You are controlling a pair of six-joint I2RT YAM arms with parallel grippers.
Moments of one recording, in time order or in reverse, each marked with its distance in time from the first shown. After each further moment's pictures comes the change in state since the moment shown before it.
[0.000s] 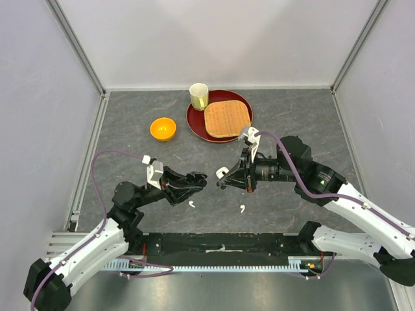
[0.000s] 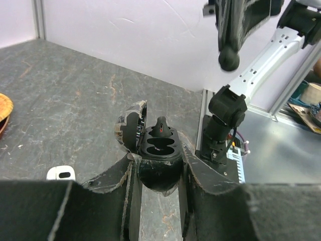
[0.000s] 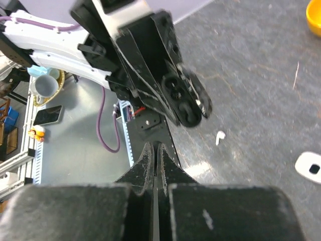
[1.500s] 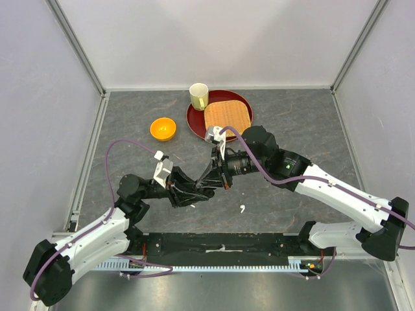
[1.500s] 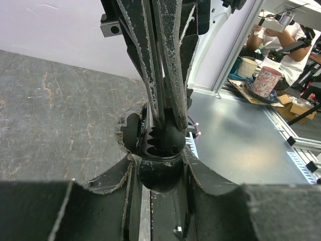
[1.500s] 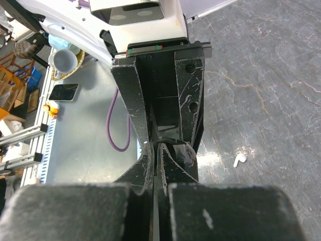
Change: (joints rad) left arm -0.033 0.202 0.080 0.190 0.267 -0.114; right arm 0.074 0.283 0.153 0.089 -0.150 -0.076
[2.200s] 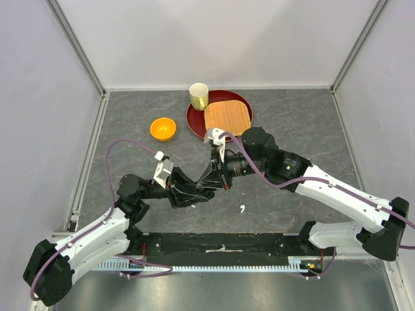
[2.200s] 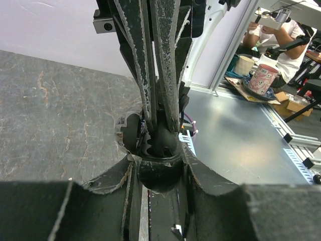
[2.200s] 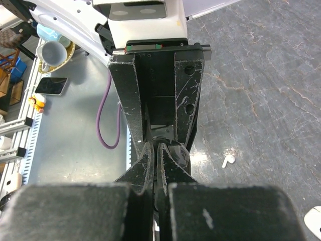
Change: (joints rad) left arm 0.000 0.001 0.000 0.002 0.017 -0.006; right arm 0.016 -0.001 0.001 -0.006 0.024 -0.074
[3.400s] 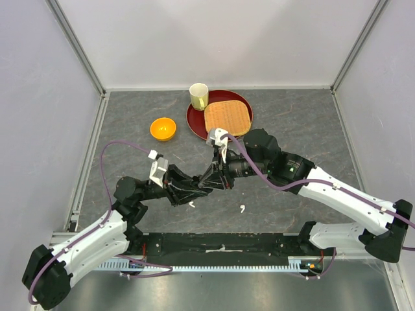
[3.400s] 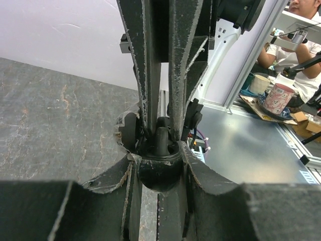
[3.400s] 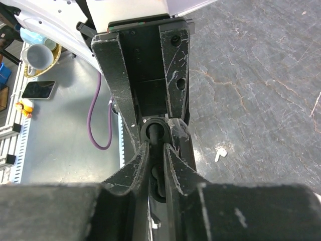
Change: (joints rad) left arm -0.006 -0.054 0.000 -0.017 -0.114 0.001; right arm 0.008 -0.028 -0.001 -0.041 0.079 -0.011
